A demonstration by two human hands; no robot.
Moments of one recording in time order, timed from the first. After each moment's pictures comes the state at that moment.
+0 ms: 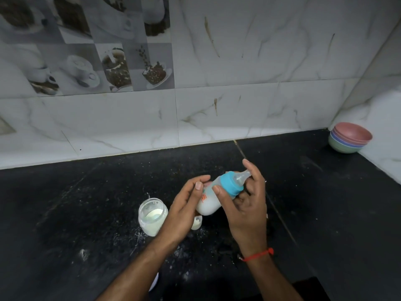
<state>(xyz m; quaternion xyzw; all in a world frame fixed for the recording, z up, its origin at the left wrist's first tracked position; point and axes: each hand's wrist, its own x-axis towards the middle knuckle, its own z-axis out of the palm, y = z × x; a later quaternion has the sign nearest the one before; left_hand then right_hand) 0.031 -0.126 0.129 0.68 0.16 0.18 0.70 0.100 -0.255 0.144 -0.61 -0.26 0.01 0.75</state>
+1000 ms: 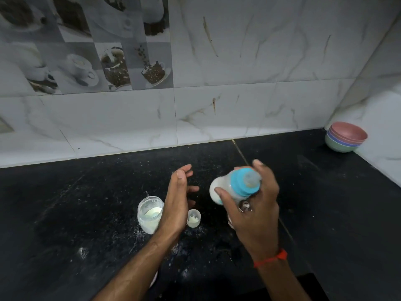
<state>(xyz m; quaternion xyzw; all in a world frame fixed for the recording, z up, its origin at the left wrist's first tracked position) 0.037 -0.124 0.132 0.66 0.24 0.25 0.66 0.101 -0.273 0.148 -0.70 -0.36 -0.23 0.57</state>
